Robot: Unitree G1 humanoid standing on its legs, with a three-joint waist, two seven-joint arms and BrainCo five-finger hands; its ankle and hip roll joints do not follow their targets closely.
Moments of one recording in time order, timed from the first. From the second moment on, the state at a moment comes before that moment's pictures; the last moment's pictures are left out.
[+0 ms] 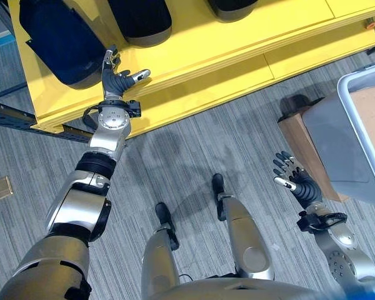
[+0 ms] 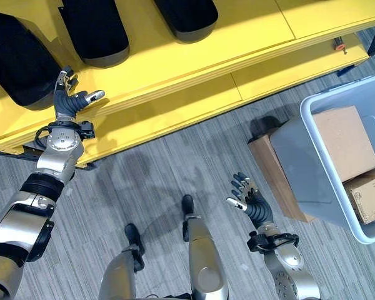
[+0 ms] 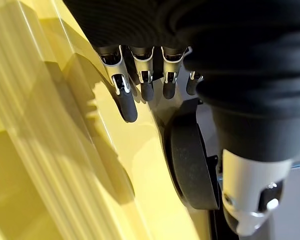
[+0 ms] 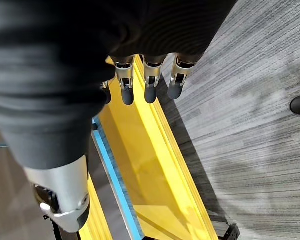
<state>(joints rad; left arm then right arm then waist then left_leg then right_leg) -0.85 0.56 -0.25 0.73 -0.37 -0.18 0.38 0.24 -0.49 0.11 -0.10 0.66 -0.08 0.12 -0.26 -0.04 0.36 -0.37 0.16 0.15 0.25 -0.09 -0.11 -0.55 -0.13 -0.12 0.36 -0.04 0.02</state>
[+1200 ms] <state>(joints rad) -0.78 0.57 -0.21 0.73 -0.33 -0.17 0.36 0.24 -0.49 0.10 -0.10 0.66 -0.08 0.13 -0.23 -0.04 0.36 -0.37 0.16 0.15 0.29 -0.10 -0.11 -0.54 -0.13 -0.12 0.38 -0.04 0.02</state>
